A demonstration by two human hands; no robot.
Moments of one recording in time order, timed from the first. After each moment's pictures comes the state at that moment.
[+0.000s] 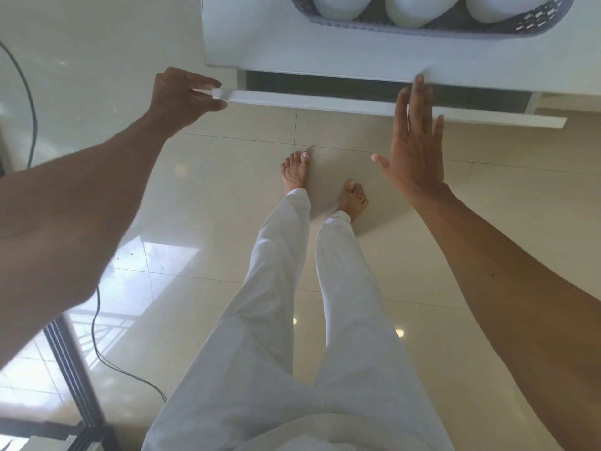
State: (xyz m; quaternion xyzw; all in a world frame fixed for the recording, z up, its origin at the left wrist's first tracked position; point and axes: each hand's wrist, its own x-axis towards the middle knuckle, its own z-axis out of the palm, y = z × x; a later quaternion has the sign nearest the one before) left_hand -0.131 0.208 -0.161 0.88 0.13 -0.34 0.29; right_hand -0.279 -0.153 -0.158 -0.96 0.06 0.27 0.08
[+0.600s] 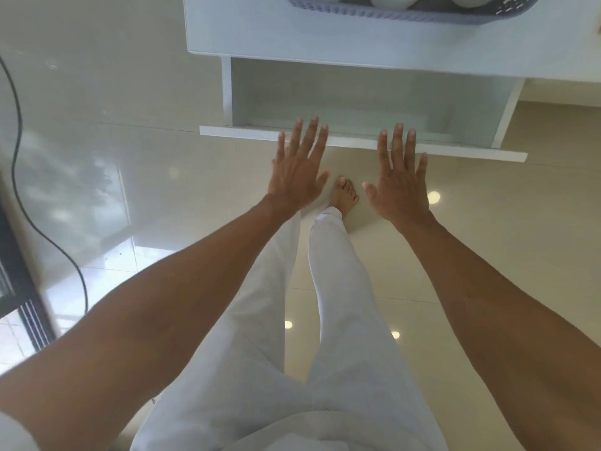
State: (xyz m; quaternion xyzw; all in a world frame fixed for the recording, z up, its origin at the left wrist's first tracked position) left_hand -0.297 0.039 -0.172 0.91 -0.21 -0.36 0.06; right_hand -0.354 -0.159 -0.163 -0.93 0.07 0.35 0.09
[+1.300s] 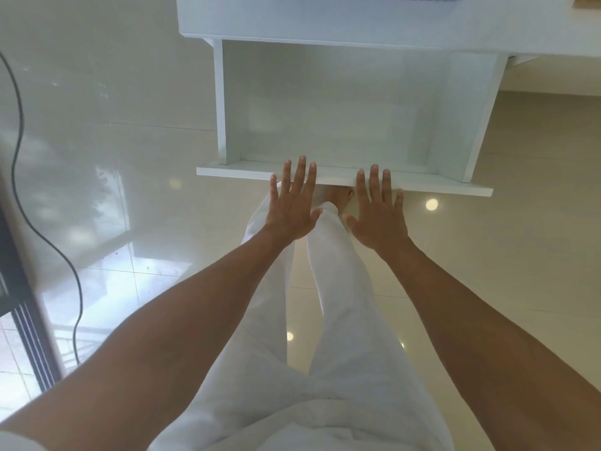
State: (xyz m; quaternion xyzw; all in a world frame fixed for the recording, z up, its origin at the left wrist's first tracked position) left_hand -0.395 0.043 -0.162 0.89 -0.18 -0.42 0.03; right_hand -0.441 -0.140 -0.148 -0.89 0.06 0.43 0.12
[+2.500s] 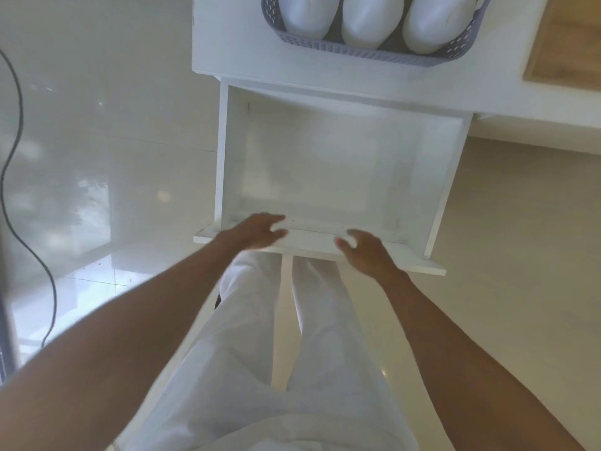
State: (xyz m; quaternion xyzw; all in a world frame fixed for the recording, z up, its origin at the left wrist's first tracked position) left_hand -0.358 0.088 -0.140 0.78 -0.06 -0.60 0.15; right_hand -0.435 -0.158 -0.126 -0.79 0.19 0.51 0.30
